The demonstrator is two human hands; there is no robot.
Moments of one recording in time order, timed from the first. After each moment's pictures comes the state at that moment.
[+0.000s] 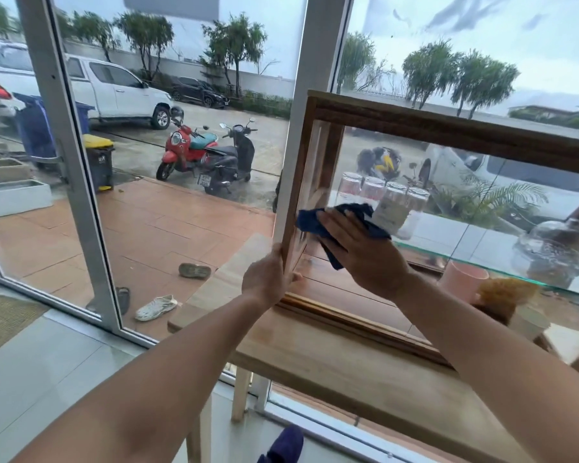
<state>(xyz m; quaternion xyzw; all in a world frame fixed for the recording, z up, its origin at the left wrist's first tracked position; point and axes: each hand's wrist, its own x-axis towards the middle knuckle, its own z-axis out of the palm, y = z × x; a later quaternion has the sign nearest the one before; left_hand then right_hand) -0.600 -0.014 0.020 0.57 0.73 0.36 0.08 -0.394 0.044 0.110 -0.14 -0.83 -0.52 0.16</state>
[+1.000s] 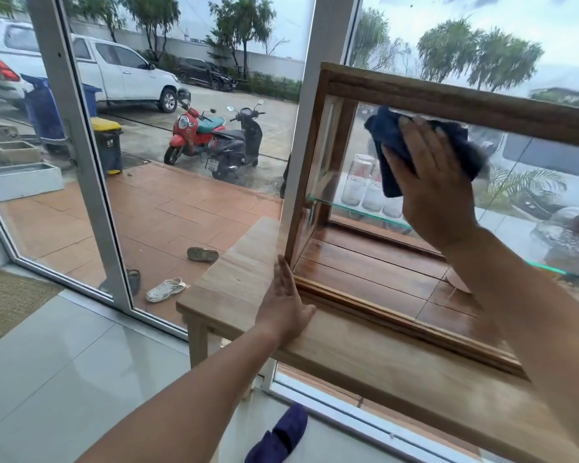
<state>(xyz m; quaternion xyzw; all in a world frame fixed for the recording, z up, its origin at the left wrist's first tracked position) -0.567 -0.045 -0.061 0.61 0.72 0.30 0.15 -0.363 0.055 0.180 -0.23 -0.78 -0.46 0.35</state>
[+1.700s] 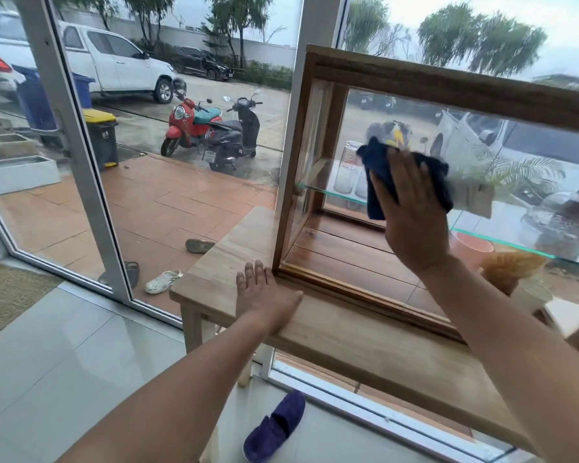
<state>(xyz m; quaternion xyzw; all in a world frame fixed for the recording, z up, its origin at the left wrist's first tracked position) -0.567 -0.056 -0.052 0.54 0.83 0.05 0.10 -0.350 0.044 0.120 -0.26 -0.79 -0.43 0.36</state>
